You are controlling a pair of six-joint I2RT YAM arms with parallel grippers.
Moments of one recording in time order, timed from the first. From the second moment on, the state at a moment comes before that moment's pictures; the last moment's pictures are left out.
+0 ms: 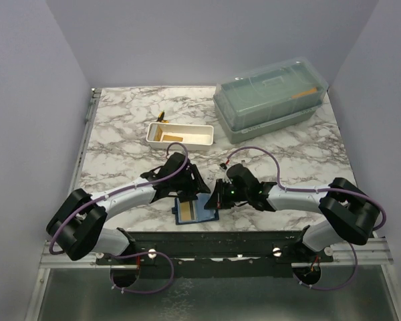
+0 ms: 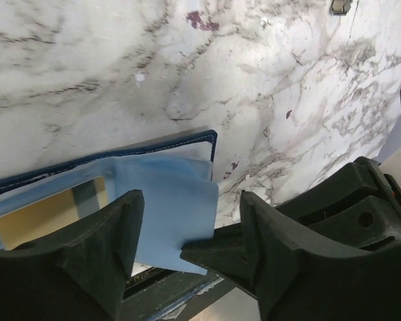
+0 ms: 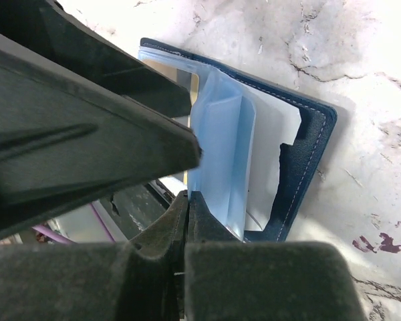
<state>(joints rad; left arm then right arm) -0.71 1.33 0.64 -0.17 0.21 -1.07 0.90 1.48 0.59 0.19 -0.31 0.91</state>
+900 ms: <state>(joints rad) -0.75 1.24 0.63 -0.20 0.20 -0.95 0.90 1.42 0.61 0.13 -0.31 0.90</state>
